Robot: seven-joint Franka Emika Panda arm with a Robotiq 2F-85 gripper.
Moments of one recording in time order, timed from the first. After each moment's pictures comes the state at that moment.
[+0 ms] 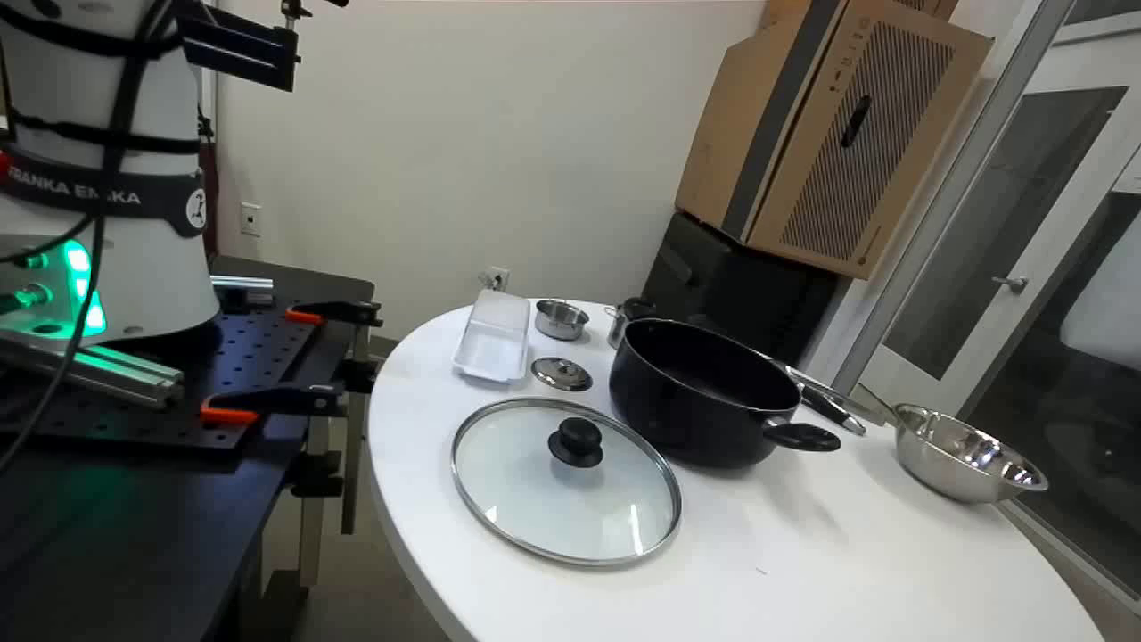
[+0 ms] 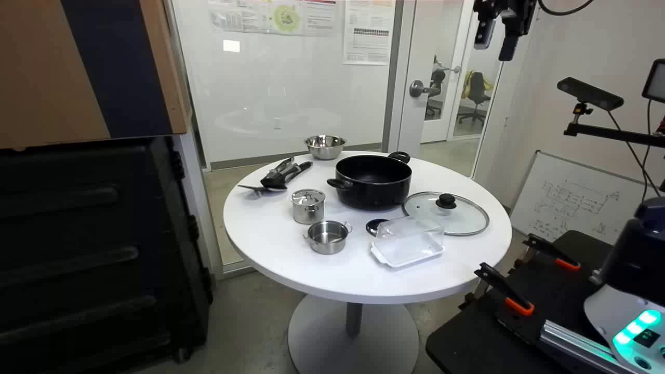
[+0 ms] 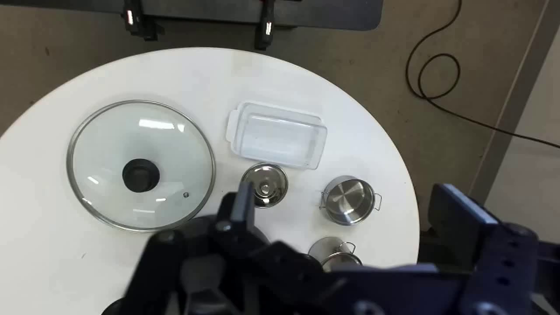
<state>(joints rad) 0.08 -0.77 -0.01 -2.48 0.14 1.69 0.01</state>
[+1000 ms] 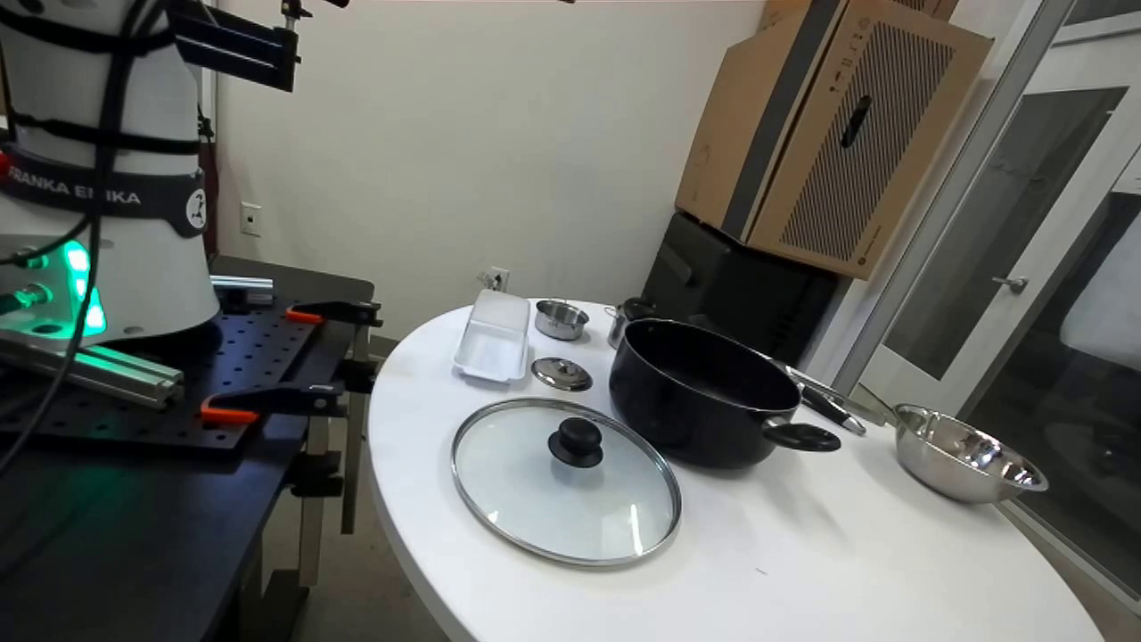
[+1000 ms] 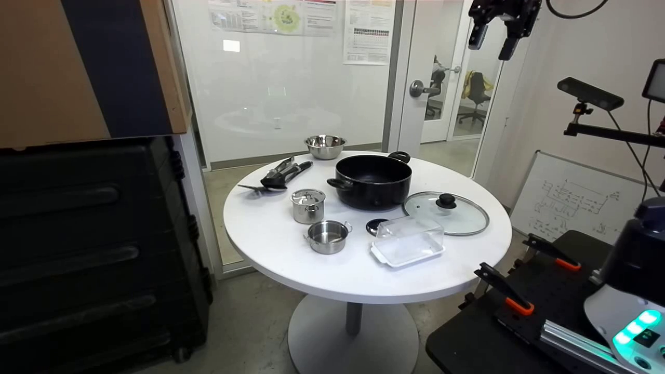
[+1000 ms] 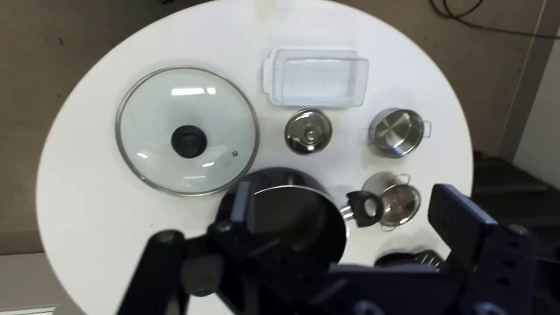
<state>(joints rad) -0.05 -0.75 -0.05 -2.50 0.12 1.84 0.05</state>
